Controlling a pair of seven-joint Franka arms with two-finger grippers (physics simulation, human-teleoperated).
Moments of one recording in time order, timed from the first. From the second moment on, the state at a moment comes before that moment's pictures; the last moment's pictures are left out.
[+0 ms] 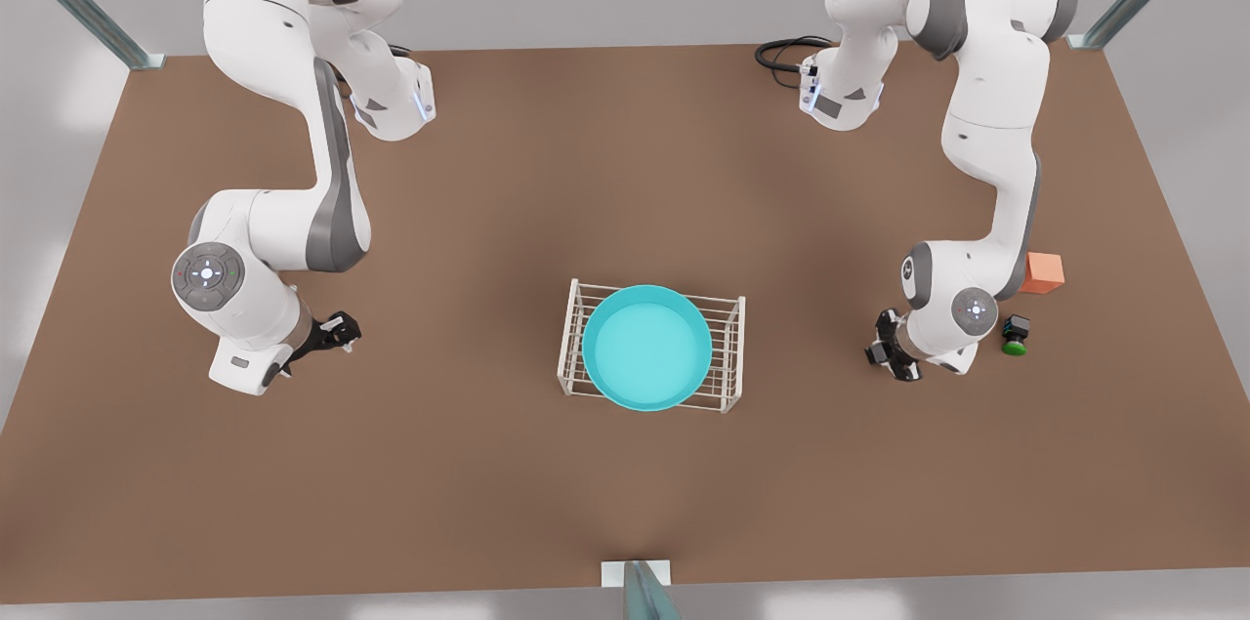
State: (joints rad) left arm 0.00 0.61 -0.02 -1.91 0.00 2.46 -1.80; right arm 0.56 0.42 -0.53 -1.53 0.10 1.89 -0.41
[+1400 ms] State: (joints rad) left arm -0.16 0.40 -0.31 -1.50 0.18 2.28 -1.88; right arm 0.56 0.41 -0.53 -1.51 0.11 1.88 -0.41
